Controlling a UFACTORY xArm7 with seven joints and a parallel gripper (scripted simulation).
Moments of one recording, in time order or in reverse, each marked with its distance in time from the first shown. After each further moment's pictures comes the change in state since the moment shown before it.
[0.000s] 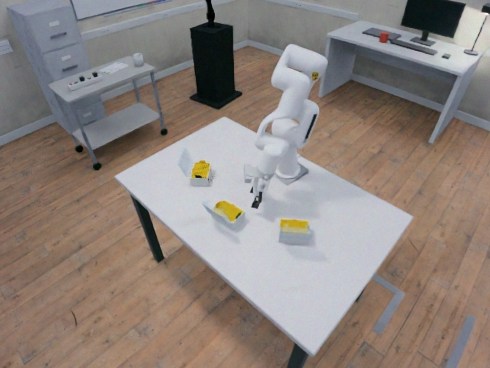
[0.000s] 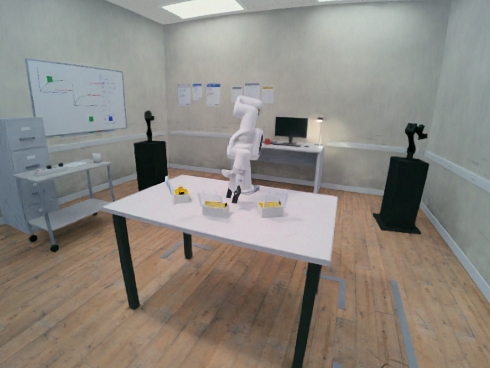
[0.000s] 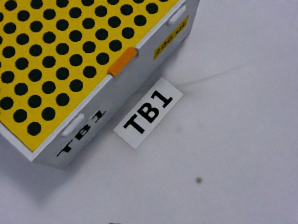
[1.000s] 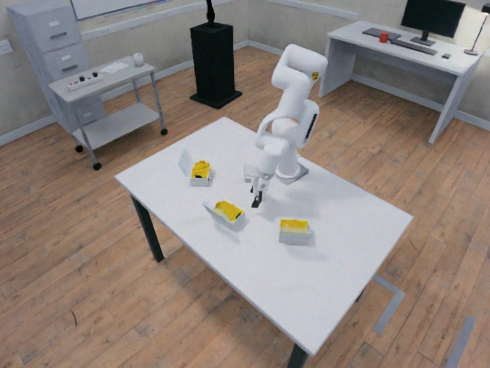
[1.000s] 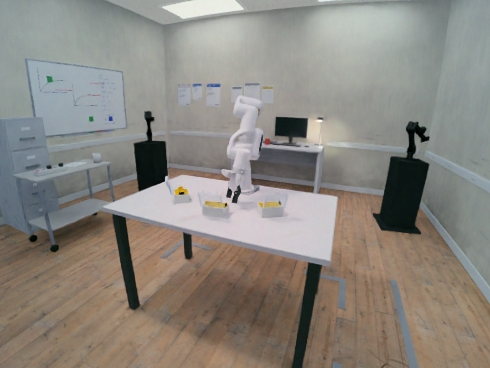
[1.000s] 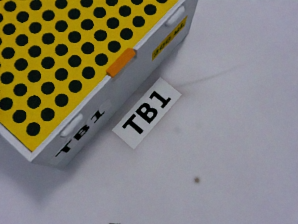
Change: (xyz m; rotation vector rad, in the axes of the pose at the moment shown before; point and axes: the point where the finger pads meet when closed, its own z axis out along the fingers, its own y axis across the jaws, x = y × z) arm 0.000 0.001 -0.001 -0.002 -0.001 0.000
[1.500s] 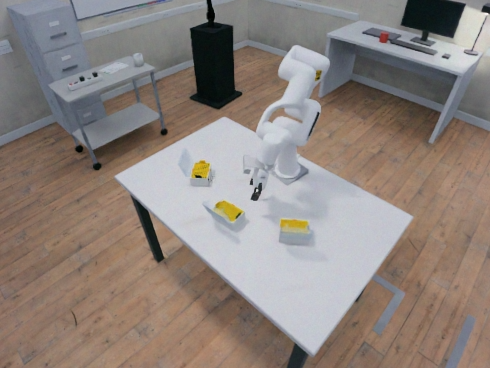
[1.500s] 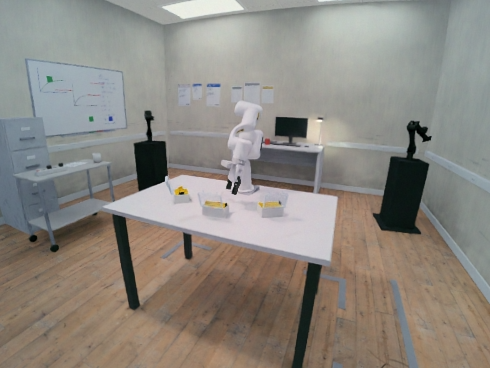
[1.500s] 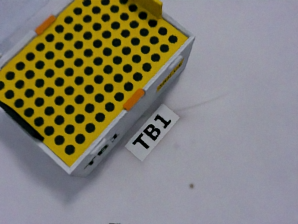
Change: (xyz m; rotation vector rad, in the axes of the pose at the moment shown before) arm 0.016 -0.004 -0.050 0.003 -0.001 0.000
